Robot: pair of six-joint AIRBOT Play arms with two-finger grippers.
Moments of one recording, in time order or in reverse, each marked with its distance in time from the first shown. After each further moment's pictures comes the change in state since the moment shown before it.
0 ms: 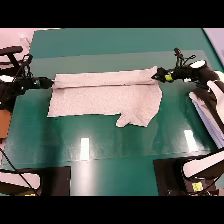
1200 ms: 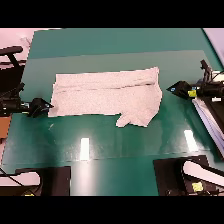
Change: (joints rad) left arm 0.237 0.124 -0.262 0.129 -0.544 -0.375; right arm -0.252 0.501 -0.462 -0.025 0.182 -0.034
